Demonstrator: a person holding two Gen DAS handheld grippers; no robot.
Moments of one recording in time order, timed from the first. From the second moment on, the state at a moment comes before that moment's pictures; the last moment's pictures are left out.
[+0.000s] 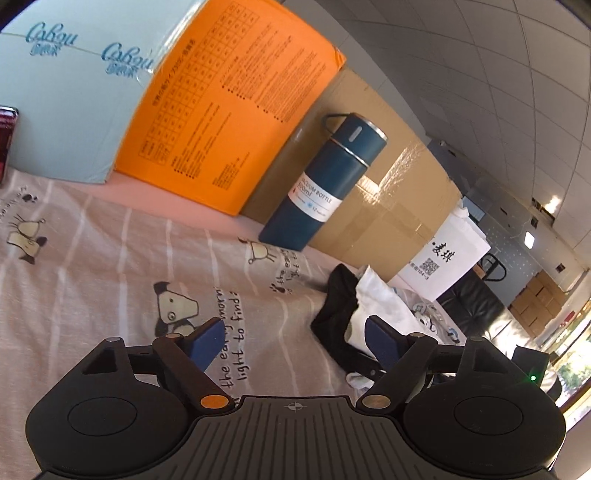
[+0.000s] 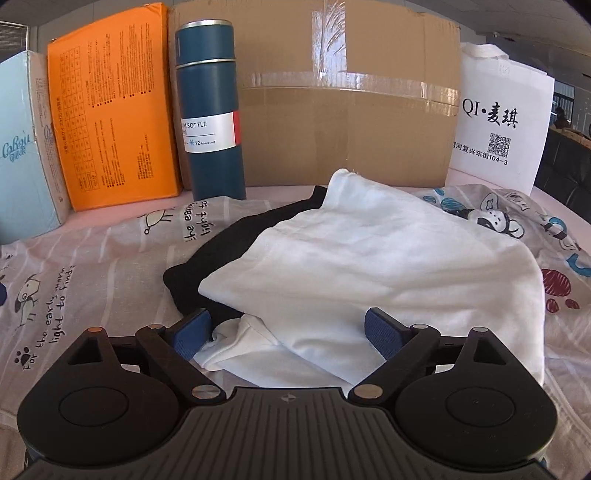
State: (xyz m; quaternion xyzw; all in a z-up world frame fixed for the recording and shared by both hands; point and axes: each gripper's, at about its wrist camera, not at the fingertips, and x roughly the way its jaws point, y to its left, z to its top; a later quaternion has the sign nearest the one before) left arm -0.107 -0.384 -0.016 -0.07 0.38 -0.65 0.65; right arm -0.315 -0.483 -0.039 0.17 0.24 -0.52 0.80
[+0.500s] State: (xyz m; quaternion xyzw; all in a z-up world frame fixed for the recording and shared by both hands) left arm -0.148 -0.459 -0.049 -0.07 0.44 -0.68 0.59; right arm -0.372 -0.495 -0.030 0.31 0.07 -0.48 0.82
